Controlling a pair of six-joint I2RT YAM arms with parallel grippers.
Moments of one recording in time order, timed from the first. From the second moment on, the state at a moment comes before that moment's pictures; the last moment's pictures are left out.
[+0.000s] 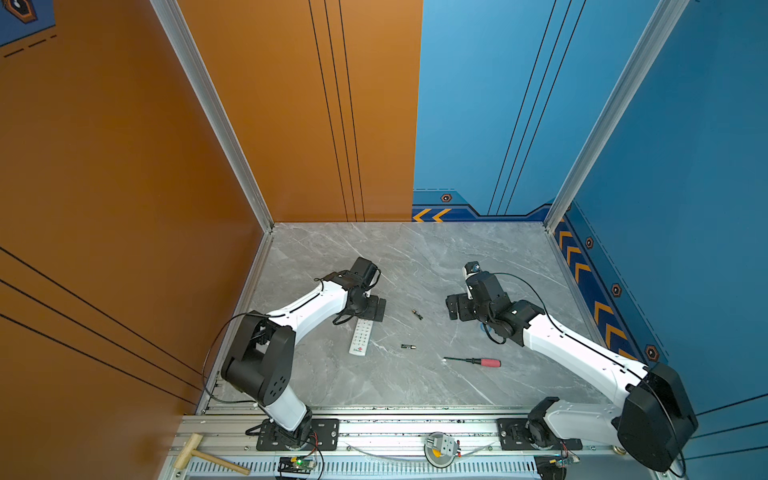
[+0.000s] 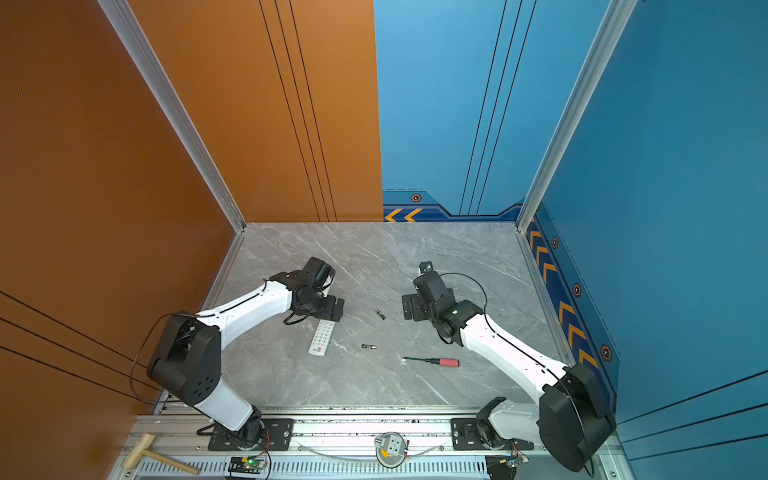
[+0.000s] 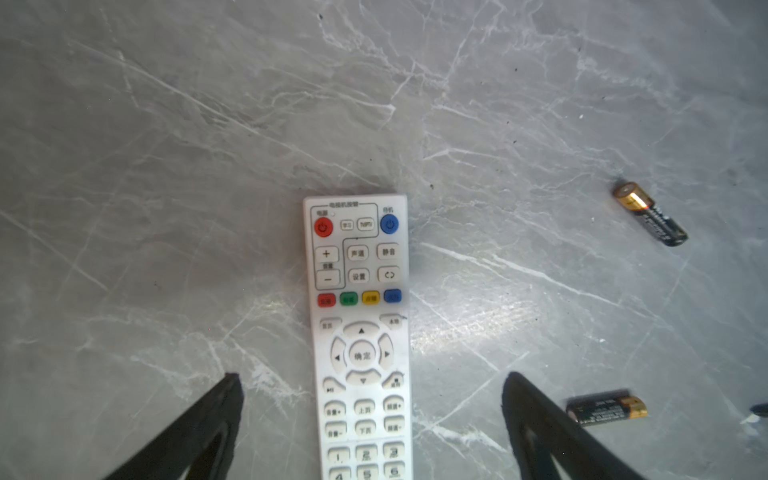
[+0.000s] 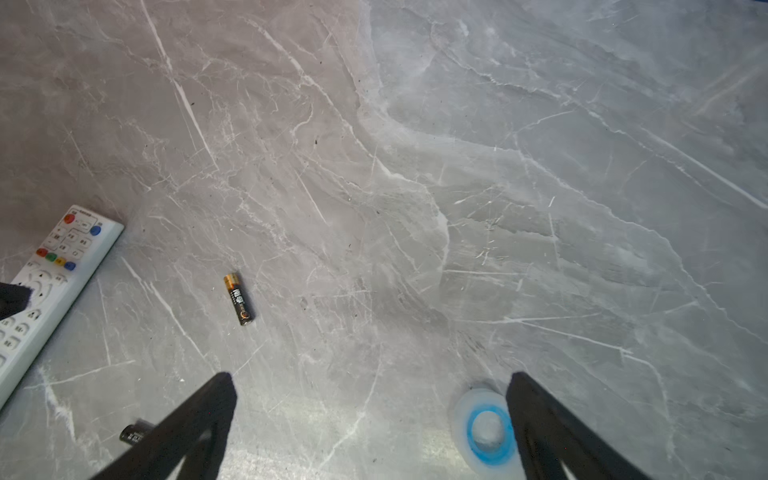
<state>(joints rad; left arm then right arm) -0.47 1.65 1.11 -0.72 -0.01 -0.28 0.60 1.28 0.87 -0.43 0.24 0.32</state>
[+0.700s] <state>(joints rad) -0.48 1.80 1.14 -0.74 -0.09 -0.28 0.61 1.35 0.93 -0.45 0.17 0.28</state>
